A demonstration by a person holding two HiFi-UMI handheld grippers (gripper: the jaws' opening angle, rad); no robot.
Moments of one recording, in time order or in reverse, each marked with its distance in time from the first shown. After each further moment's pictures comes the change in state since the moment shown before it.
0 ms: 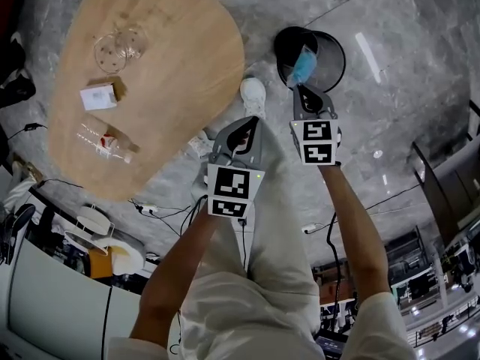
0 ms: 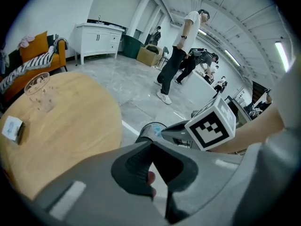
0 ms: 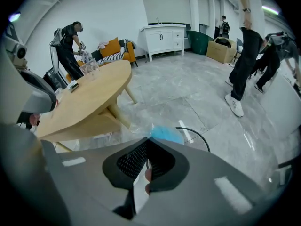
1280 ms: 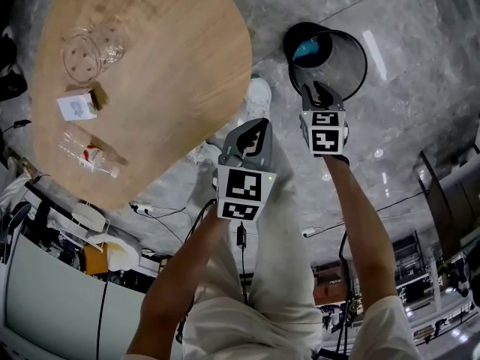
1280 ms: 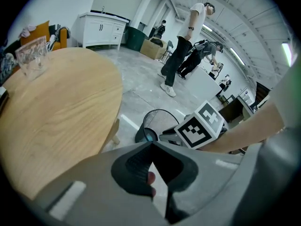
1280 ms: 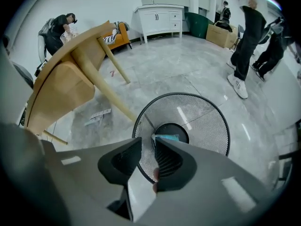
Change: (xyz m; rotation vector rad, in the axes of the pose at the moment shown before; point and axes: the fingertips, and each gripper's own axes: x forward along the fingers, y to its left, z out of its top) left arm 0.074 0.021 -0.058 -0.041 0.055 0.006; right arm 0.102 -0.028 -0.085 0.036 0.159 -0.022
